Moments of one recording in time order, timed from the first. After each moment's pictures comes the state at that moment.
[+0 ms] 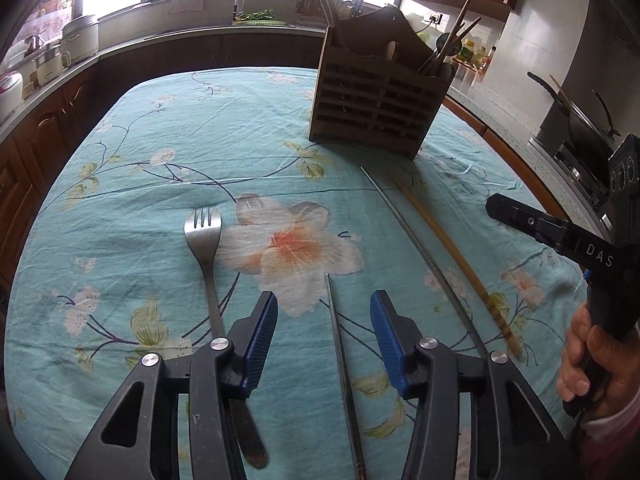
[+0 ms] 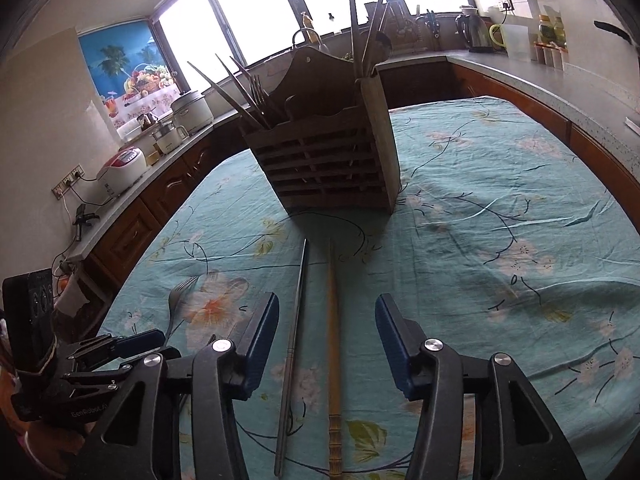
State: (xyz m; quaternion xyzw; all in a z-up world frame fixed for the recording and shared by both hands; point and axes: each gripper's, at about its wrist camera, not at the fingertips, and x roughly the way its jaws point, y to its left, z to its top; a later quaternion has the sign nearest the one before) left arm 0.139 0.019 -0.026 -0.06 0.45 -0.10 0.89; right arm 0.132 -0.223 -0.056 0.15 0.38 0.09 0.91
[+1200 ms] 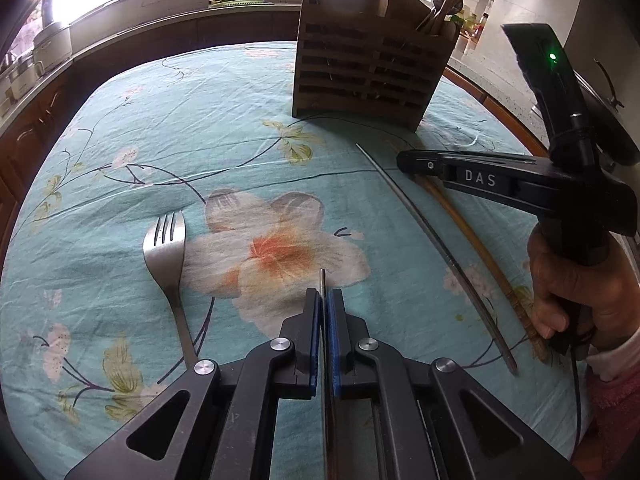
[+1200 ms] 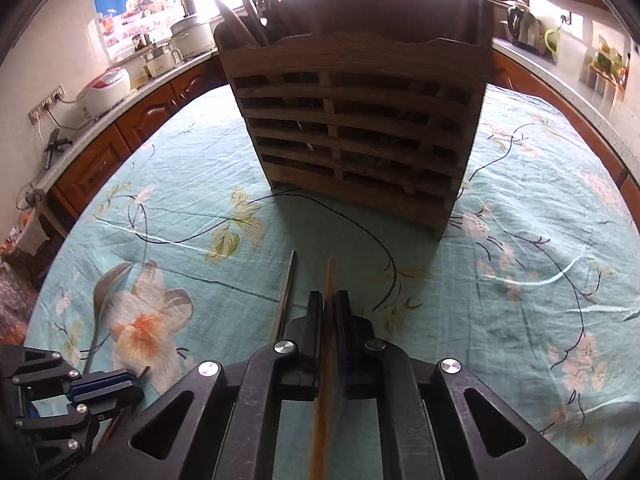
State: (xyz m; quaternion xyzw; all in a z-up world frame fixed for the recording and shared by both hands) left arm 0.179 0.001 -0.051 -0.04 0.48 -0.12 0.87; right arm 0.220 -0.189 -0.090 0.05 0.46 0.10 0.88
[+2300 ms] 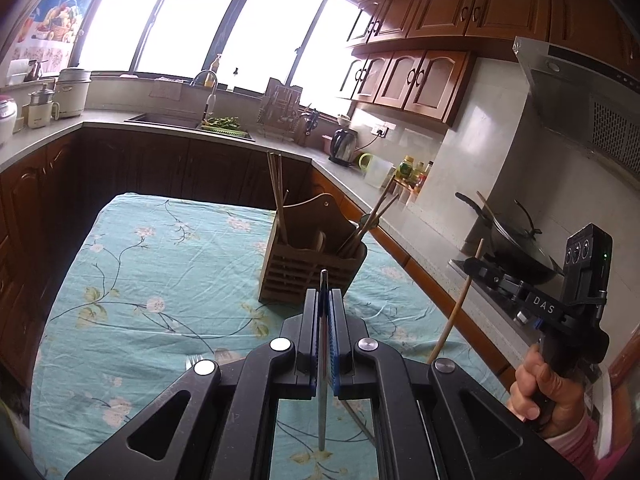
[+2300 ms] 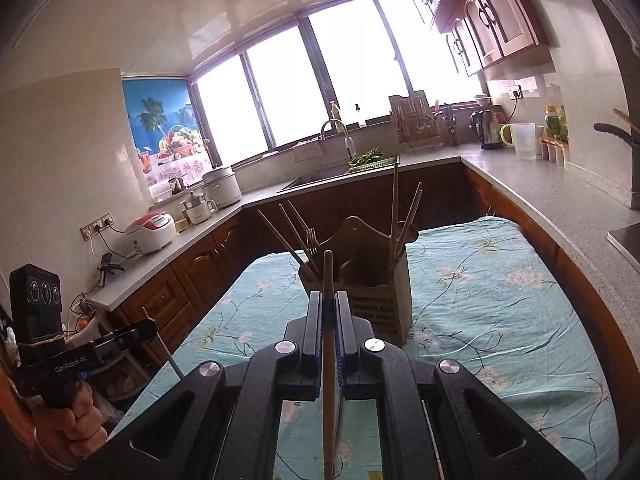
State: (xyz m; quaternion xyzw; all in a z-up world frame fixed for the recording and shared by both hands) left arm 0.092 0.069 0.077 -0.14 0.25 -0.18 0.94; right arm 0.101 -0.231 0.085 0.14 0.23 0.09 0.96
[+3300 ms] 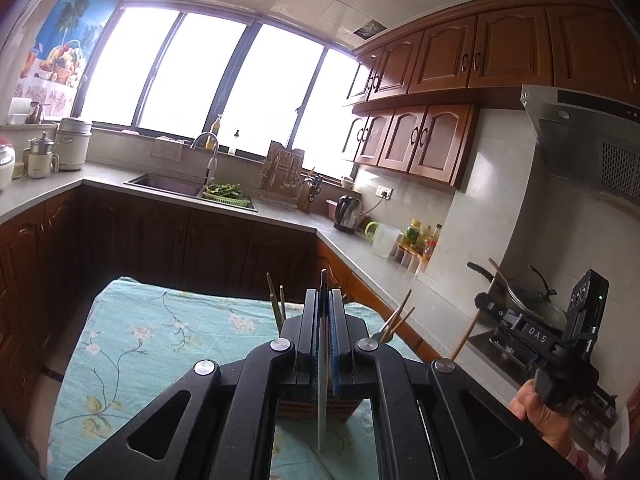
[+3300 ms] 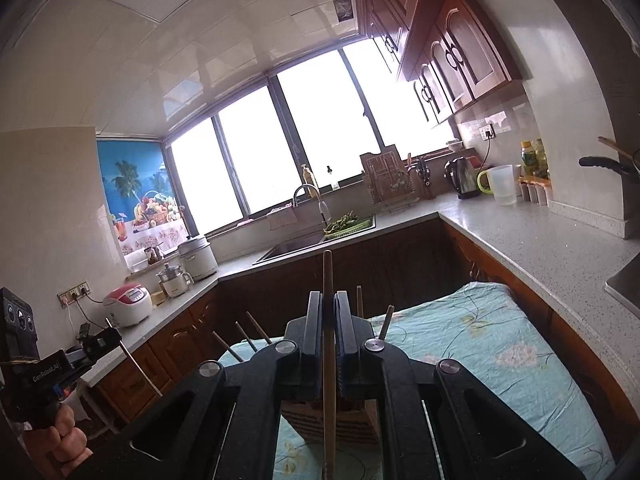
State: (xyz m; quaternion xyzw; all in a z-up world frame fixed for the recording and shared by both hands) left arm 0.182 0.071 0.115 -0.14 0.14 -0.15 0.97; right arm 0.171 -0.270 0.130 0.17 0.12 0.03 0.98
